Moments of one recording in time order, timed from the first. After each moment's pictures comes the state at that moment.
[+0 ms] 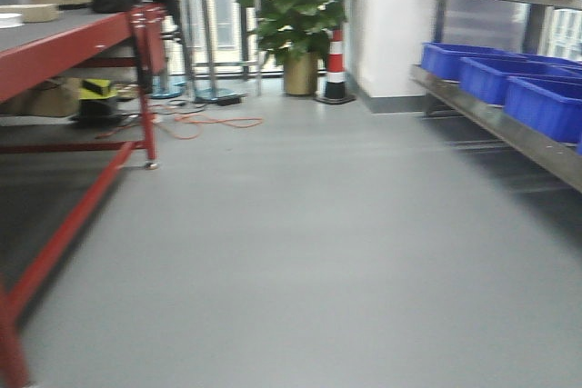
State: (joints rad) left arm 0.04 0.56 -0.83 -0.07 0.54 0.18; right arm 0.05 0.57 -0.81 0.16 0.58 -0.17
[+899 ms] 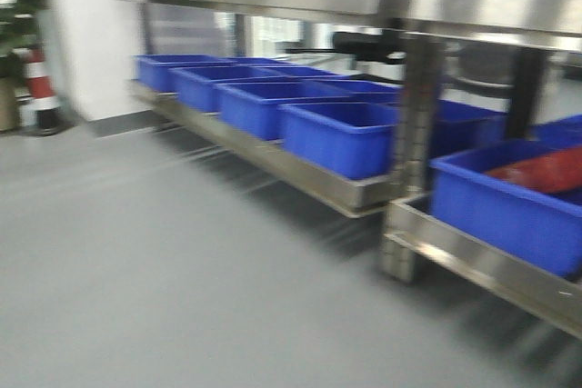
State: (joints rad) left arm 0.04 0.56 -0.83 -0.07 0.54 0.18; right arm 0.05 0.57 -0.81 0.16 0.58 -0.17
